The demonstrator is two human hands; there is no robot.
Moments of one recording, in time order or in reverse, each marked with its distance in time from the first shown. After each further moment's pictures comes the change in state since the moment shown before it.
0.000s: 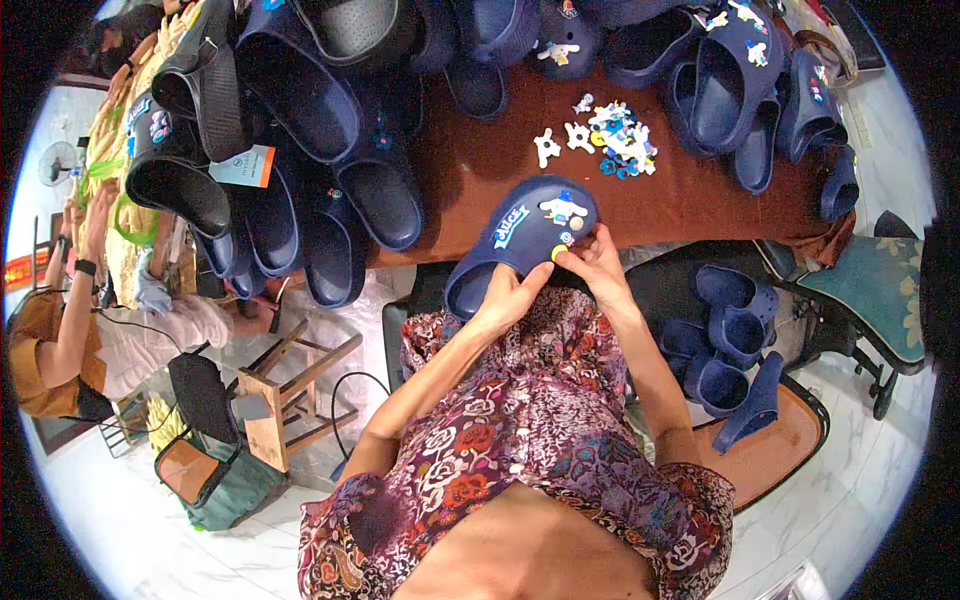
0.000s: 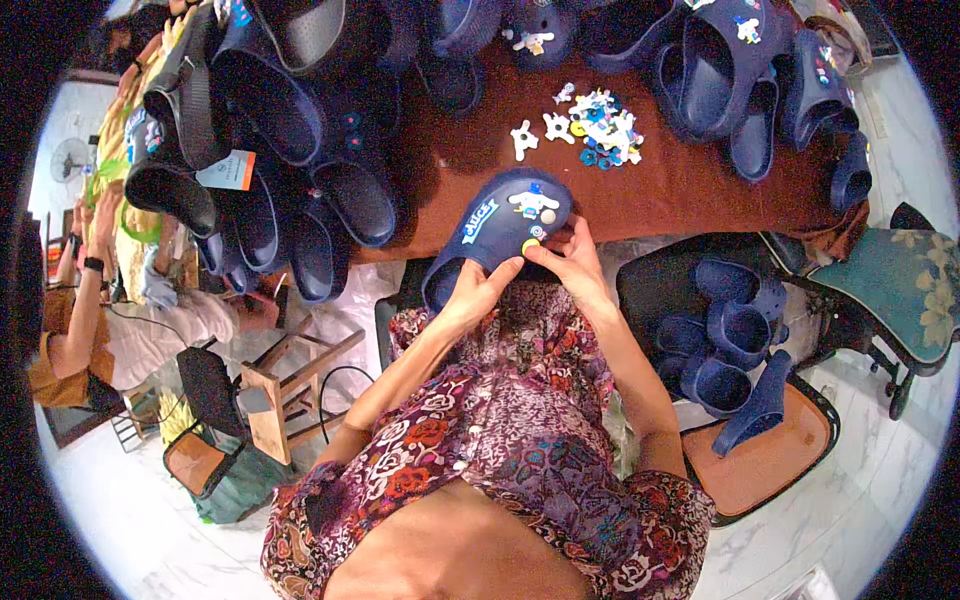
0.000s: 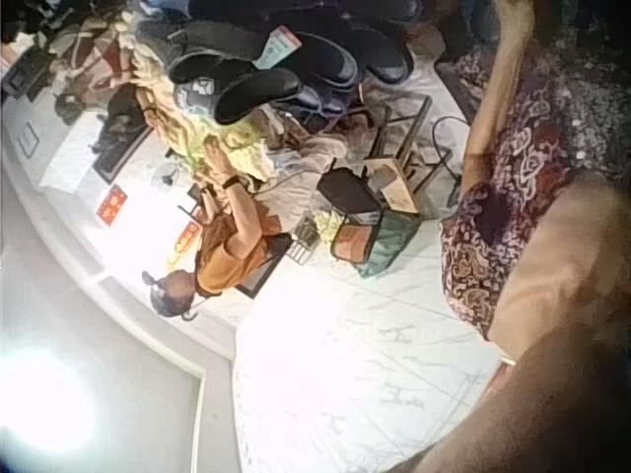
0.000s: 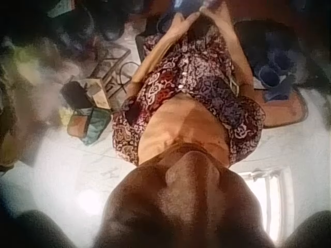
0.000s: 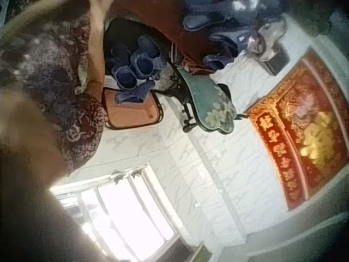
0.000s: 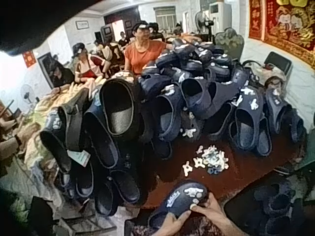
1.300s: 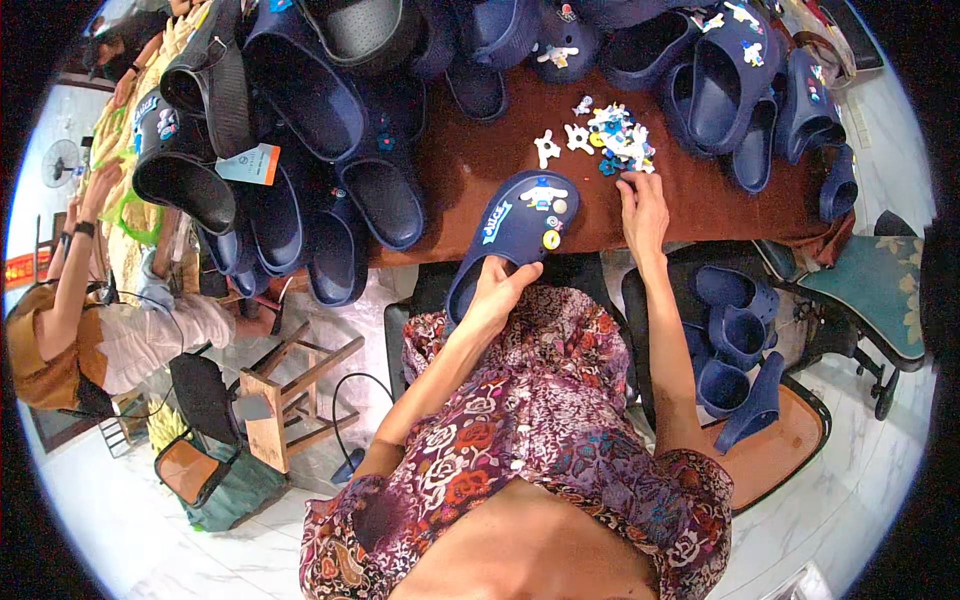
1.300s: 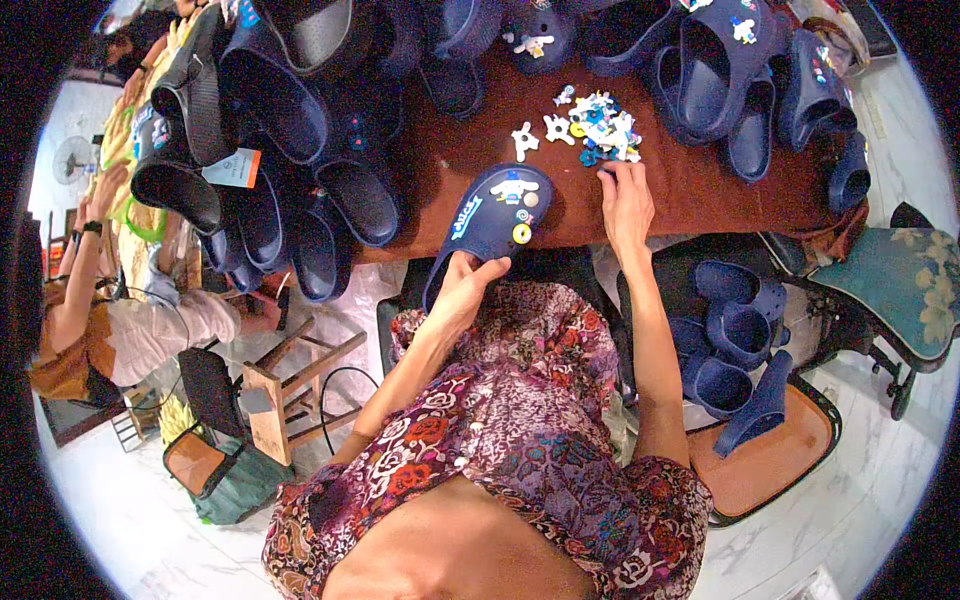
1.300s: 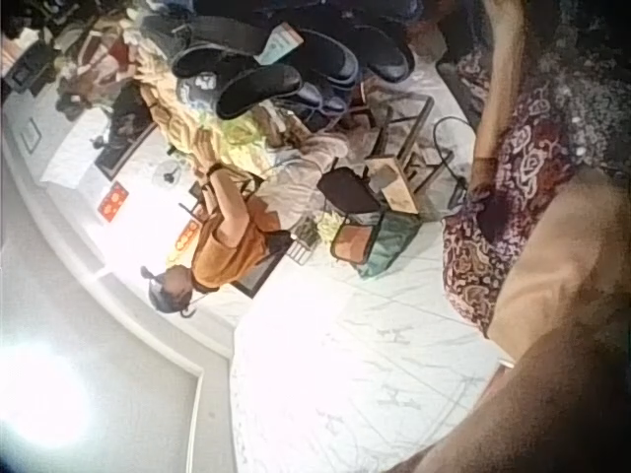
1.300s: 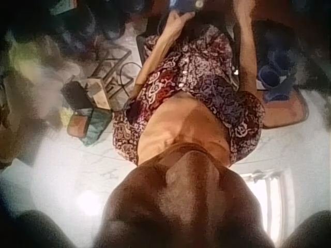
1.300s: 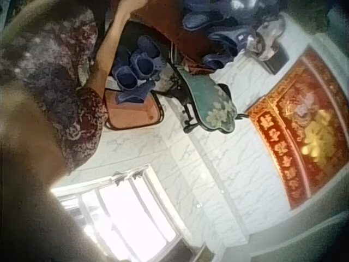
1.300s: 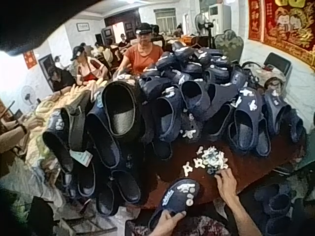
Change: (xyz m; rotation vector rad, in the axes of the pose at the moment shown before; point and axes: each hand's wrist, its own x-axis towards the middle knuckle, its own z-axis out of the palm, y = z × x) left_hand -0.003 -0.001 -0.011 -0.127 0.104 -0.092; right_hand 0.062 -0.039 -0.059 -1.124 0.465 -0.641
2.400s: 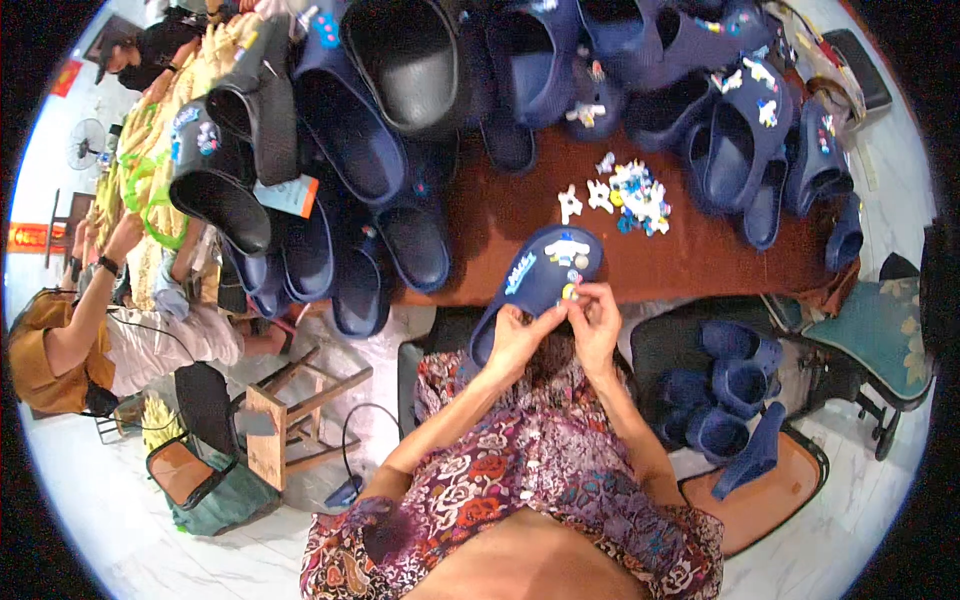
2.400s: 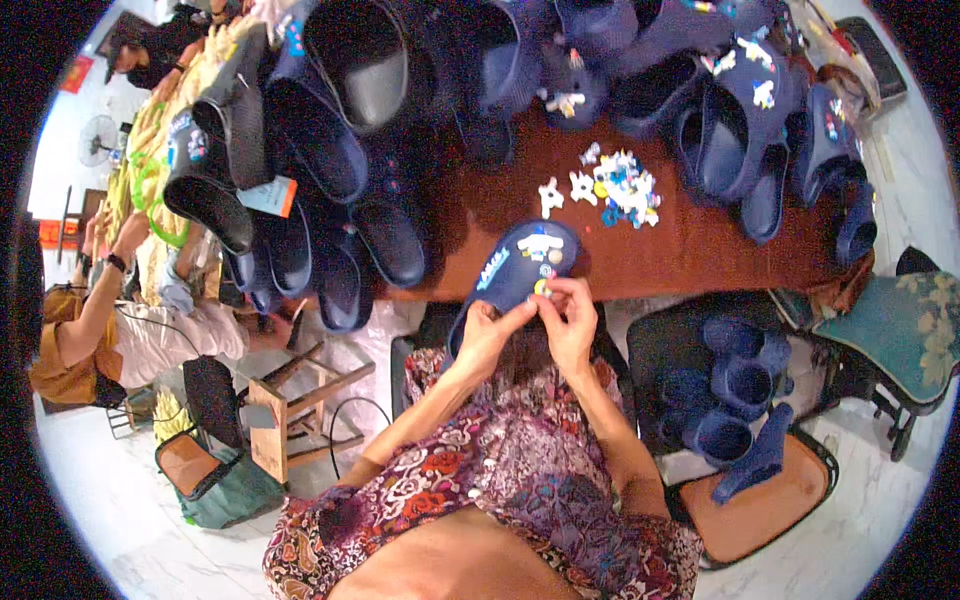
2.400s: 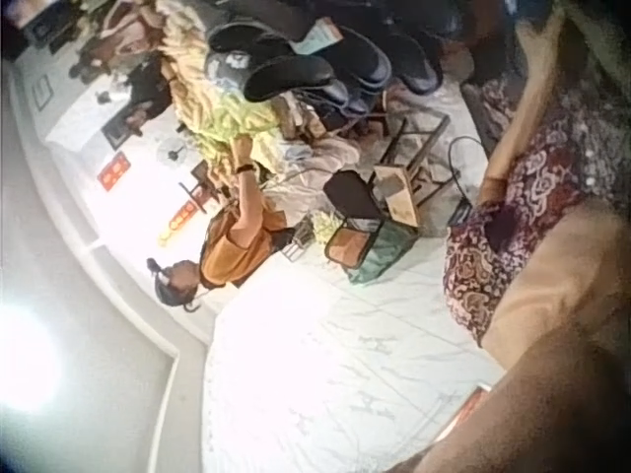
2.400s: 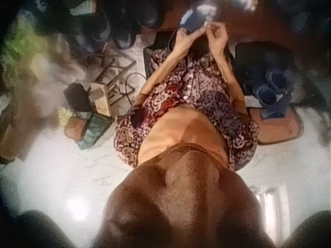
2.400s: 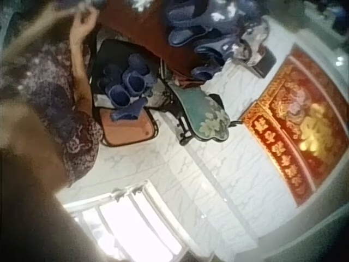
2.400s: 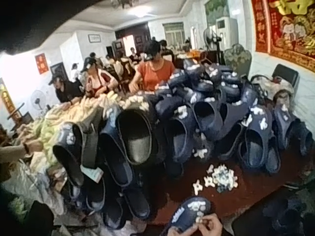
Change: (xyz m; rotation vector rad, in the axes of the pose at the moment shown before) left_hand -0.008 0.021 0.012 -0.166 0.019 0.078; right_hand -0.087 -0.108 0.018 0.993 -0.087 0.242
